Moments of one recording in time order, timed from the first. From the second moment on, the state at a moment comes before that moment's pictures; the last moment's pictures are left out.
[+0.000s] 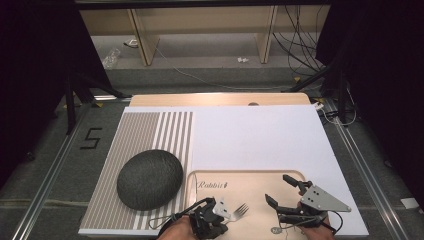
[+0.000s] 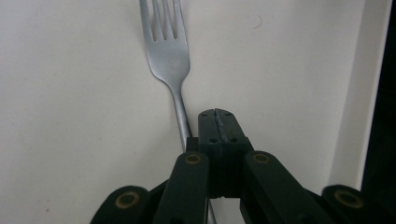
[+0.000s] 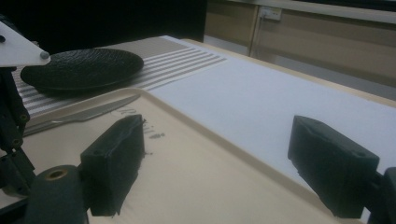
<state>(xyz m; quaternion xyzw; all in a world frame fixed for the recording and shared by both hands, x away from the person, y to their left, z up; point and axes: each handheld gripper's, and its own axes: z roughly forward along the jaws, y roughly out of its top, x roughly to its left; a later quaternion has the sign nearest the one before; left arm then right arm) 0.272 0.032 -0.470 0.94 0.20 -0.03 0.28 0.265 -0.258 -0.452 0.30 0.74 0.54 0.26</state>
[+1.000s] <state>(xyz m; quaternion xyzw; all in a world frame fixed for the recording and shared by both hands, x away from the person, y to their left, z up) 0.292 0.060 -0.469 0.93 0.25 -0.01 0.26 0.265 -0.258 -0.452 0.30 0.74 0.54 0.26</state>
